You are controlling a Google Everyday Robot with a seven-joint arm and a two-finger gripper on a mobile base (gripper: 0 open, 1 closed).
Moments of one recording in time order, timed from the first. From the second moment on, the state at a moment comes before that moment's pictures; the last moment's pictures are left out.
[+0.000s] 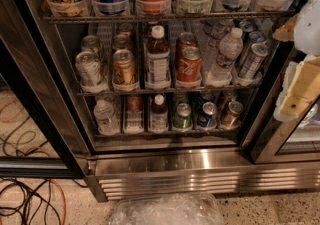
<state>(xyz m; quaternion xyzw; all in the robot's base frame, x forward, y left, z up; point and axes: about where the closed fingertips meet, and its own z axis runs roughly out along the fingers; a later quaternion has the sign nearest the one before) 0.438 -0.217 0.976 -0.60 0.78 -0.03 0.16</state>
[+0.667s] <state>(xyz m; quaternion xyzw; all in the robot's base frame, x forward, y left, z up) 0.437 -0.218 0.980 -0.60 0.78 -0.03 0.17</state>
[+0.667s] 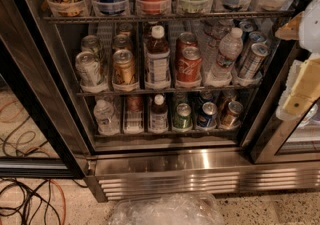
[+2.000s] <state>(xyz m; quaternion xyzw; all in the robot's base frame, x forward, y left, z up) 0.457 -0.162 1.011 -0.47 0.75 0.19 0.43</state>
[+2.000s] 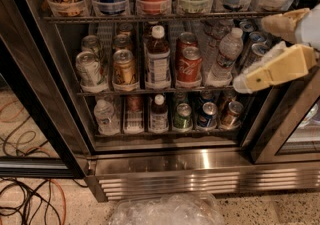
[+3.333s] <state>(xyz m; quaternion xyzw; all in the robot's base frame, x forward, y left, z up) 0.460 -0.108 1.037 -0.41 0.72 0.23 0.51</state>
